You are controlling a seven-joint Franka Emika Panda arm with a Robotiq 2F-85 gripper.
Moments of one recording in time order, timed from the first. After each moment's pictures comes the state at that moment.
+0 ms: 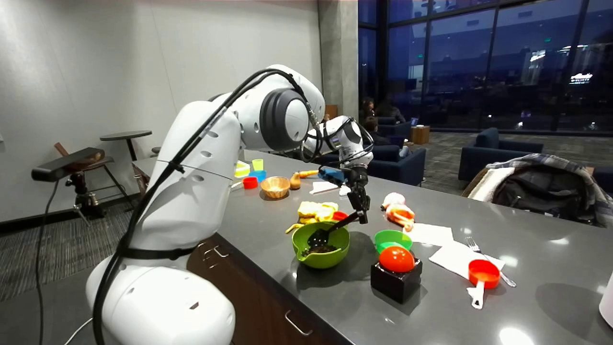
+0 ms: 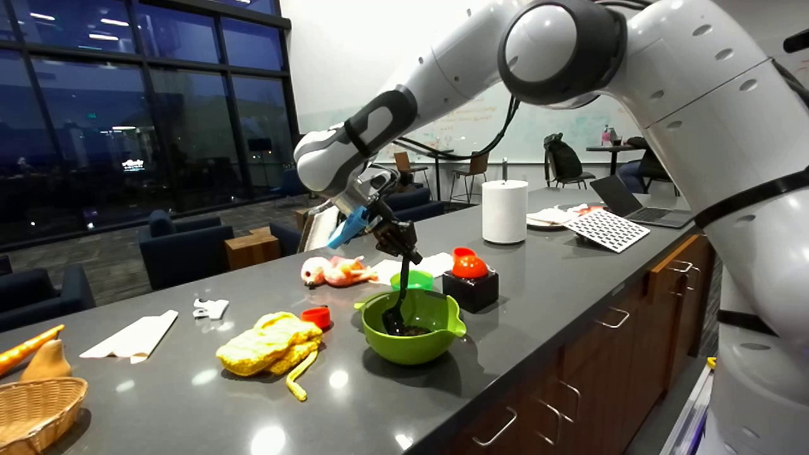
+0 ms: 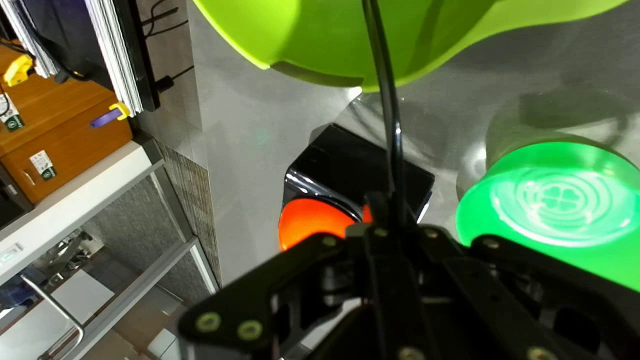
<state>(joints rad) 0.22 0.54 0.00 -1.44 -0.39 1.44 1.63</state>
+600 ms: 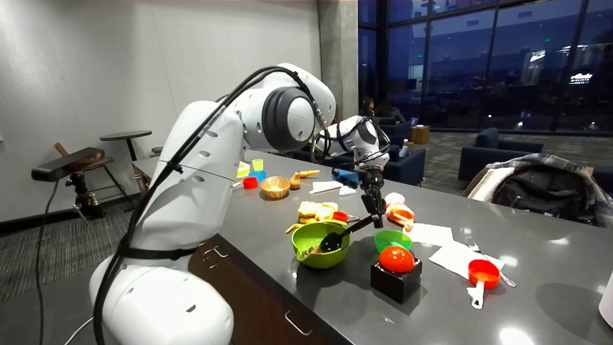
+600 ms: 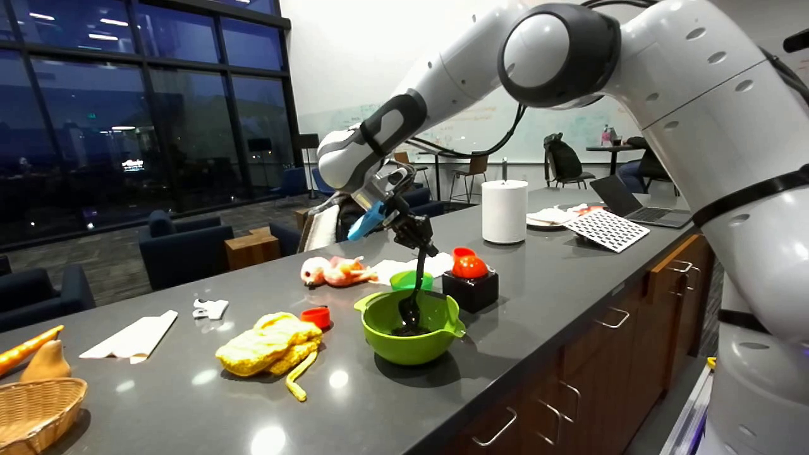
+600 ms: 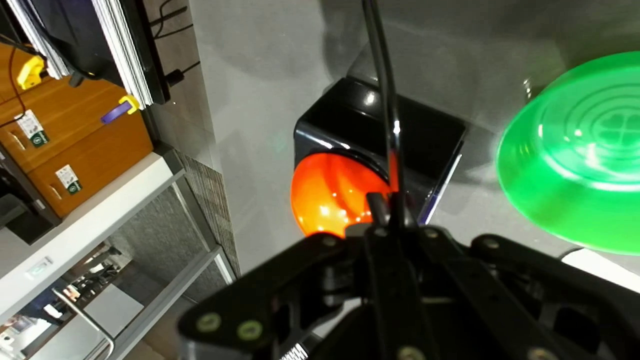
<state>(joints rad) 0.18 0.54 -0.05 -1.44 -0.39 1.44 1.62</state>
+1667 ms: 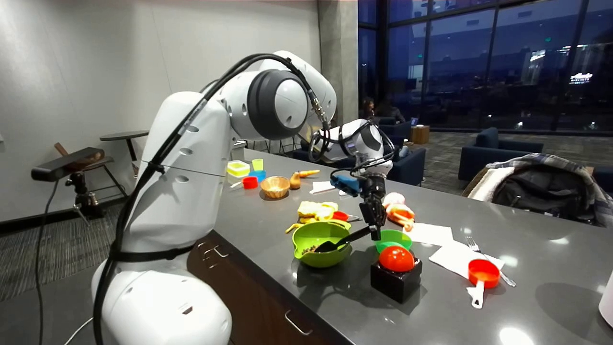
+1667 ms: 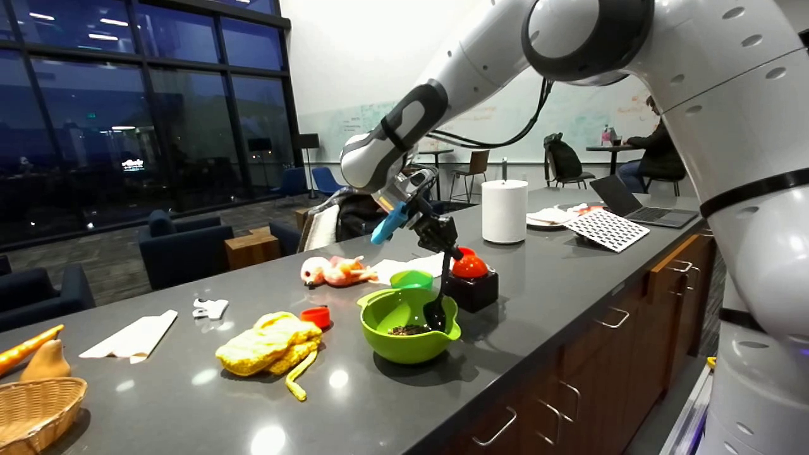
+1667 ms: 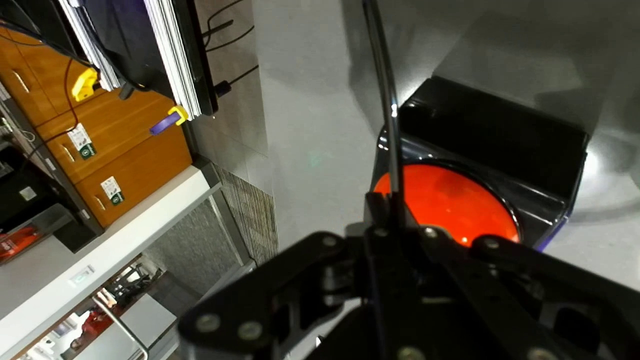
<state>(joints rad) 0.15 0.43 -0.06 -1.64 -0.37 1.45 1.63</state>
